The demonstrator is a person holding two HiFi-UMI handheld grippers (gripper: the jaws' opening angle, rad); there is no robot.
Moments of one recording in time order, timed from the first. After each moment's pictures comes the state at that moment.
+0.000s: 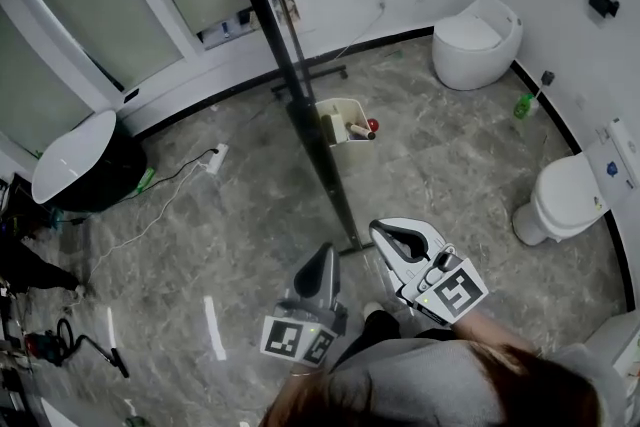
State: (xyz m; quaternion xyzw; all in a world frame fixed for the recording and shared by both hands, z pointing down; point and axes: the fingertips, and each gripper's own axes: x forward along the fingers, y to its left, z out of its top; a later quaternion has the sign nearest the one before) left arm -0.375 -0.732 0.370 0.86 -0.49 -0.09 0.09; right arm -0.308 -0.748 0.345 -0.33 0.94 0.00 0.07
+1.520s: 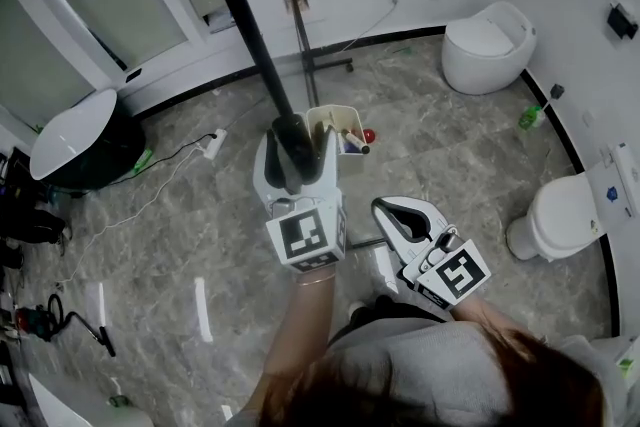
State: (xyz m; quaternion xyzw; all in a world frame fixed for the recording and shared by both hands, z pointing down) left arm -0.385 -0.916 0.276 0.74 -0.66 -0.04 -0.08; right arm -0.286 -0.811 0.332 -0.31 0.95 0.00 0.06
